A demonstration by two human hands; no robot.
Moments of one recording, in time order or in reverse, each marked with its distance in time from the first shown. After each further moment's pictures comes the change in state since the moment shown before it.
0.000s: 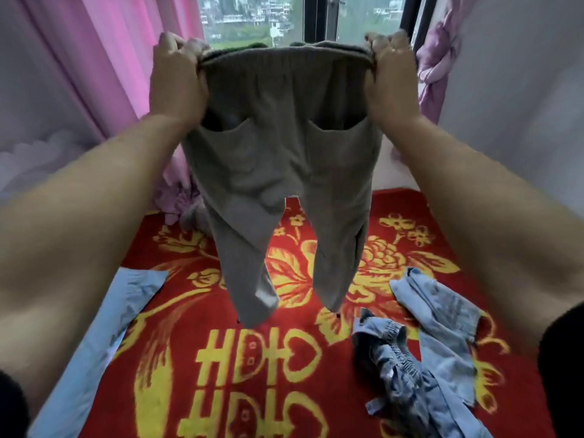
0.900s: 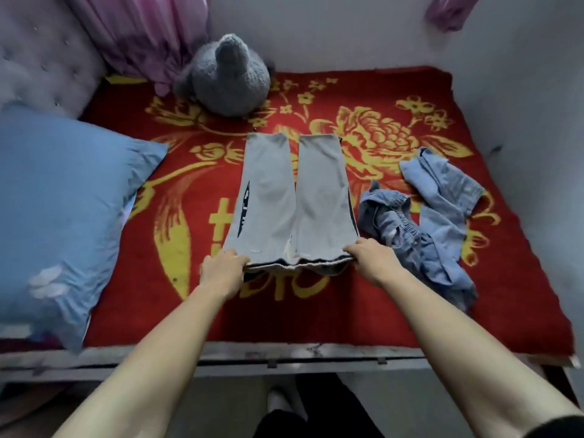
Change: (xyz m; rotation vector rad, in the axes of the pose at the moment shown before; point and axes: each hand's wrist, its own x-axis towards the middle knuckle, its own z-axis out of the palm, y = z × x) left_hand -0.551 -0.096 0.060 0.356 -1.199 -0.116; right_hand -0.534 0.037 0.053 -0.309 -1.257 0.057
